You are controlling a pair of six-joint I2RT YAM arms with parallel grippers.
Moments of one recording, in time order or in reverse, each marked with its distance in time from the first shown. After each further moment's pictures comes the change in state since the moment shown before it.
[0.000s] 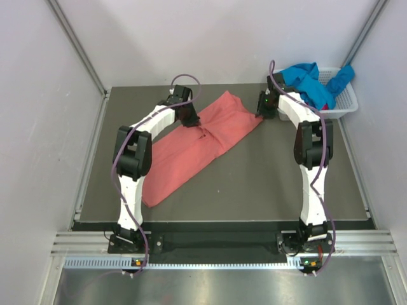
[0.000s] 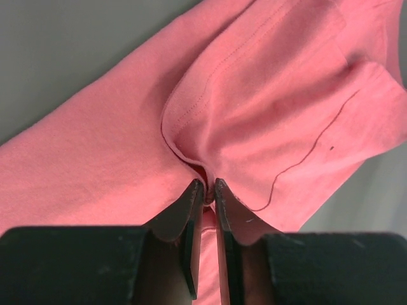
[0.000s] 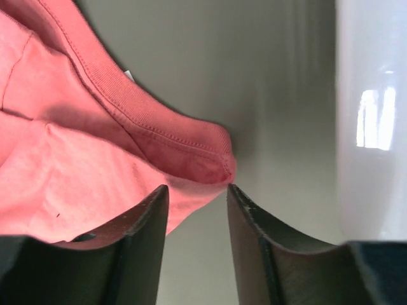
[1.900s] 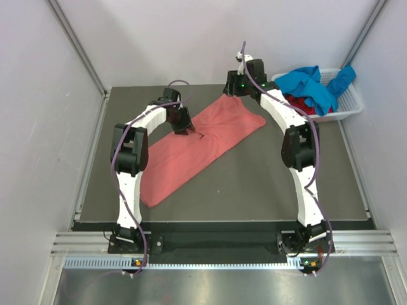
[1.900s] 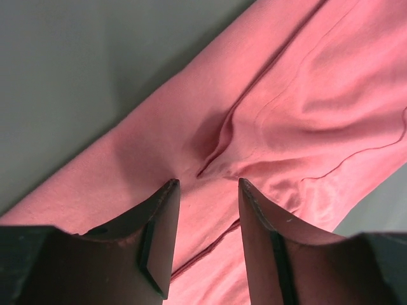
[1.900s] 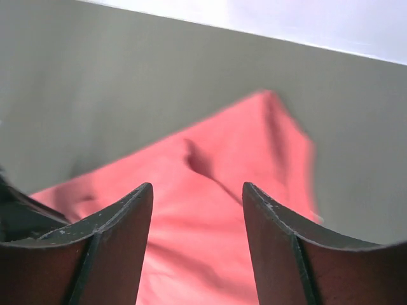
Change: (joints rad) left arm 0.103 0.062 0.023 -0.111 0.153 0.150; right arm 0.152 0.027 0.203 0.288 -0.142 -0.177
